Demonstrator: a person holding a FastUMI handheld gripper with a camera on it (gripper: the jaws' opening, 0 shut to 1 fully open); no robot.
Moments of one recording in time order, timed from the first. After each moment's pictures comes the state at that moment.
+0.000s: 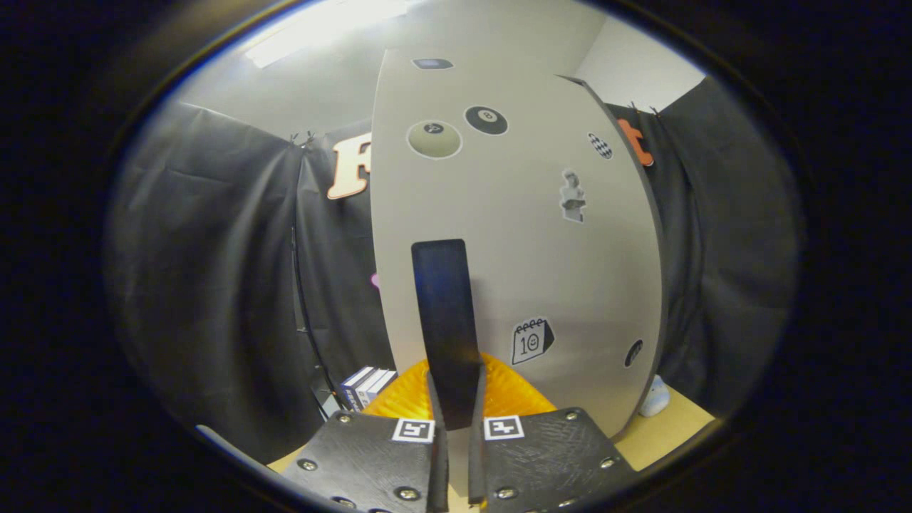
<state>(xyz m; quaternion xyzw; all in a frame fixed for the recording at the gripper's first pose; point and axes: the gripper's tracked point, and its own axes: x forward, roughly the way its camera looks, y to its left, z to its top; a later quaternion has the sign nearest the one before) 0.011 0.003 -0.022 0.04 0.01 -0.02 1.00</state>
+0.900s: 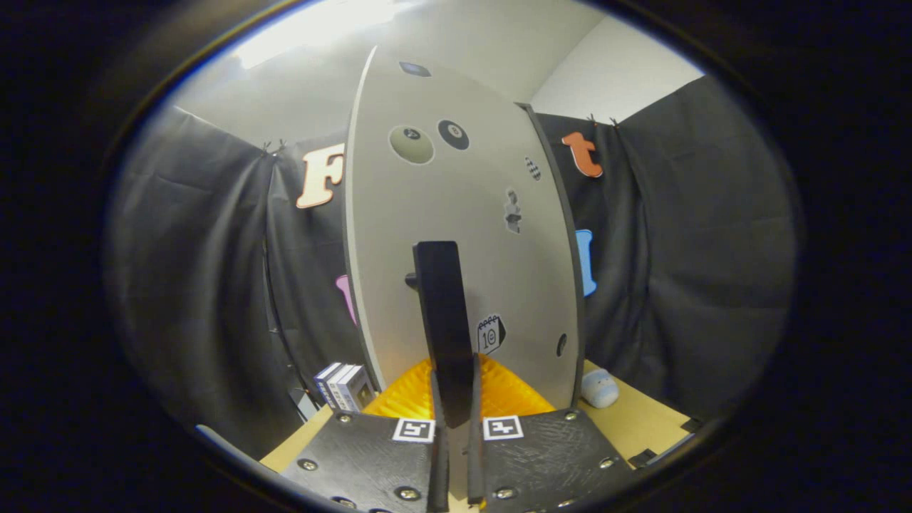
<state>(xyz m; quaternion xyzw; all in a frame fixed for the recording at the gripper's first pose) -0.040 -0.039 -0.014 0.04 0.00 -0.10 0.99</state>
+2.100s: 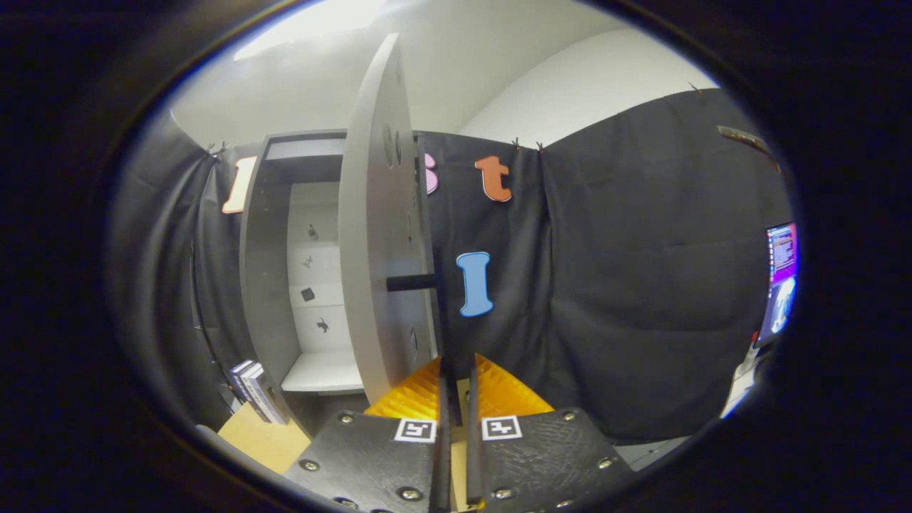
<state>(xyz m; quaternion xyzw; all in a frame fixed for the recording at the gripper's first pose) -0.129 -0.174 0.000 0.00 -0.03 -0.24 0.97</state>
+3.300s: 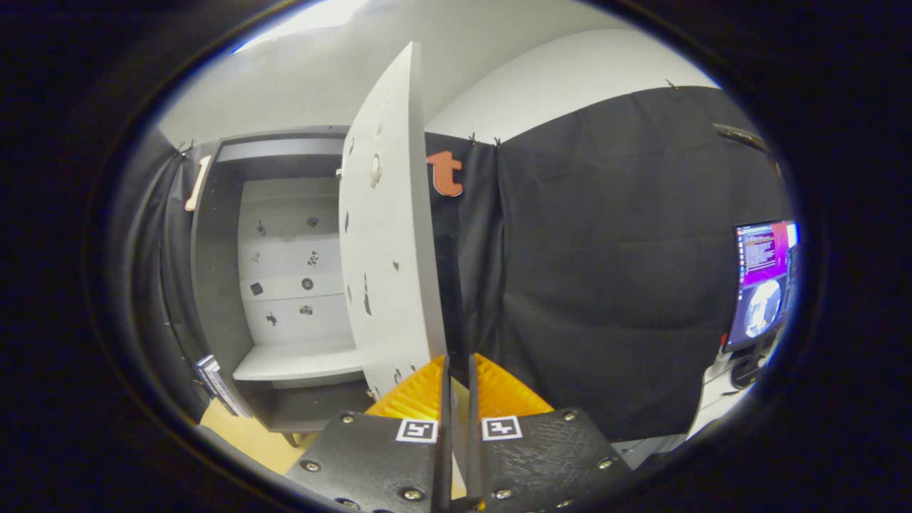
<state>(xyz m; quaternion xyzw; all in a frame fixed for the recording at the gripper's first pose) -0.186 -0.260 -0.011 0.00 -0.01 -0.31 0.95</state>
